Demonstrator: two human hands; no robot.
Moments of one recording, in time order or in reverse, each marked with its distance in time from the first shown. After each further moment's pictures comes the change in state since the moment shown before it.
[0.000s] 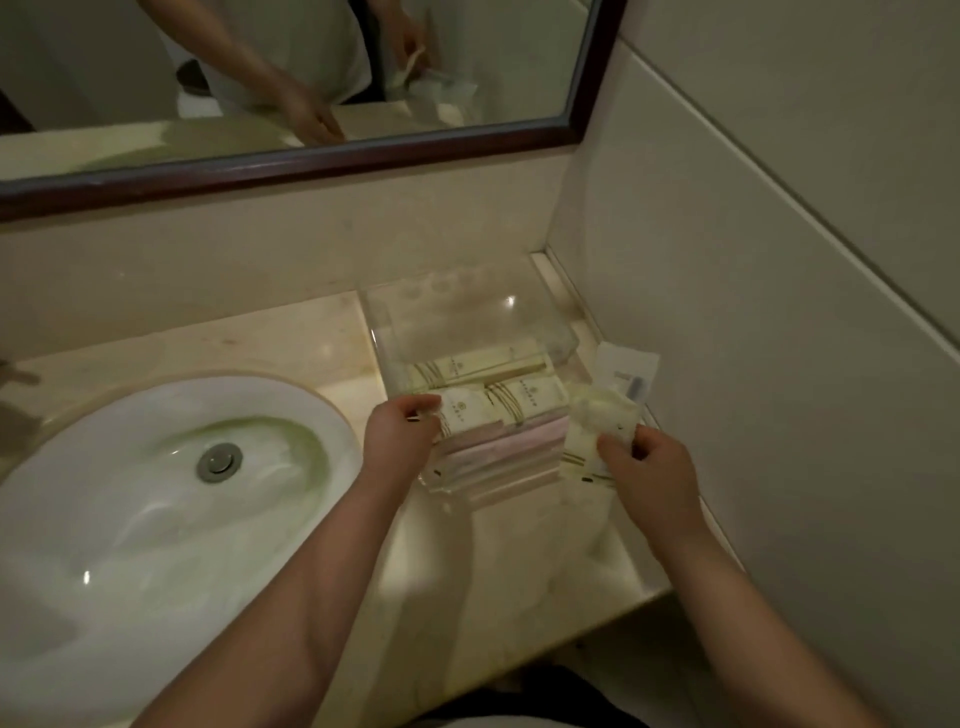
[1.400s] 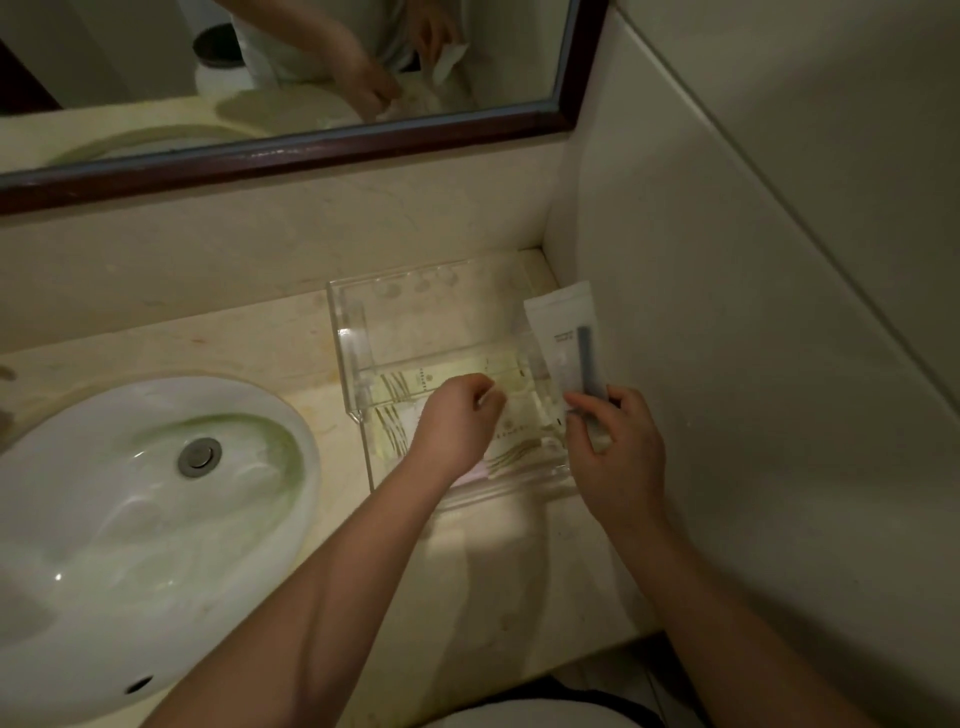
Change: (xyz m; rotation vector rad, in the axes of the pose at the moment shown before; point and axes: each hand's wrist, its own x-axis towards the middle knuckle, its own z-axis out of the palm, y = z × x) left_hand 0.004 0.070 0.086 0.391 -0.175 0.294; right_hand 0.074 0.009 0.005 -0.228 0.101 -0.501
